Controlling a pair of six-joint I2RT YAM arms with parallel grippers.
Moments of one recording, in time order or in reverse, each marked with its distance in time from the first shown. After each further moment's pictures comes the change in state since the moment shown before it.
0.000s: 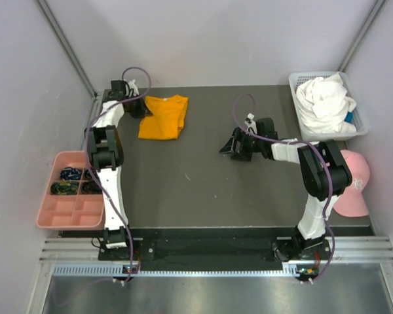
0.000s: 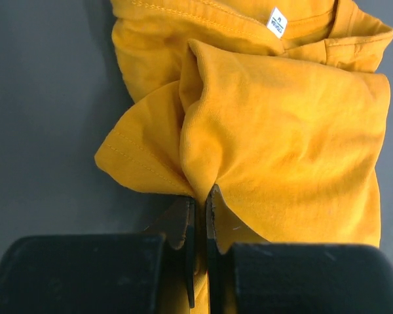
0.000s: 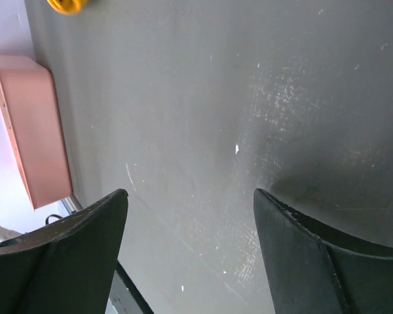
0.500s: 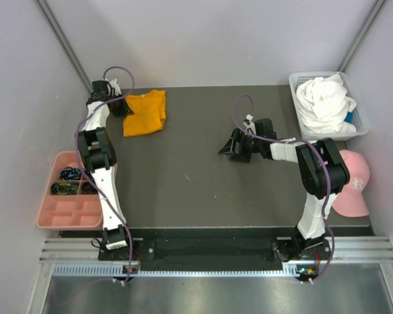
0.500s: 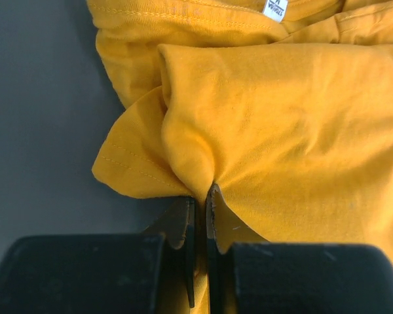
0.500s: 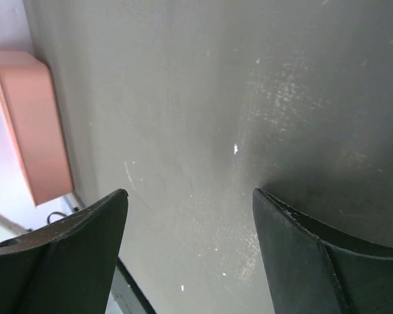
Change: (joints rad) left arm 0.141 0.114 0.197 -0.066 -0.038 0.101; right arm 0.005 0.018 0.008 -0.005 -0.013 0.003
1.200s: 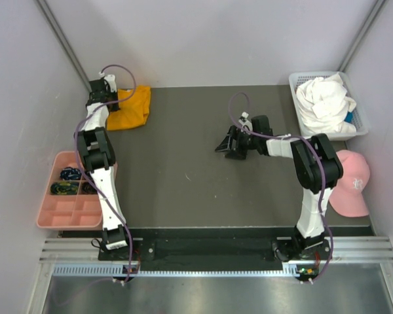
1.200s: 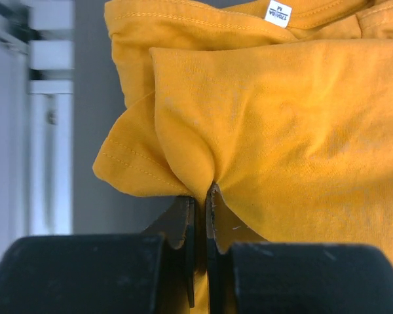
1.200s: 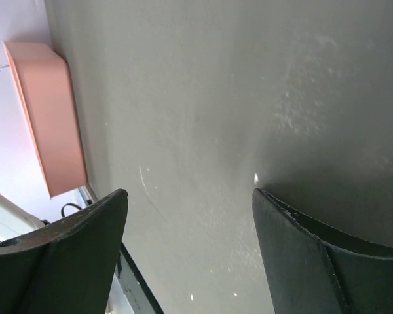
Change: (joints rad) left arm 0.016 -0.008 -0.039 0.219 -0.302 0.254; right arm 0.005 0.084 0.080 0.008 -0.071 0.013
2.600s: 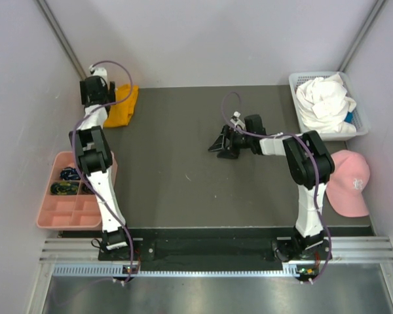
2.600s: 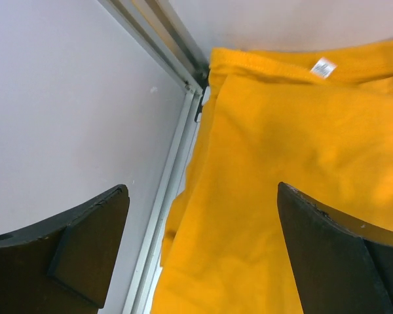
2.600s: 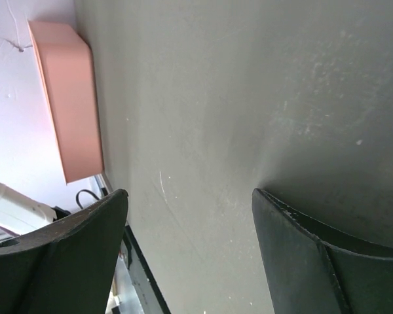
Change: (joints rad) left arm 0.000 -0.134 -0.227 0.356 -0.369 0.126; right arm 0.039 0.096 0.082 0.058 -0.085 0.039
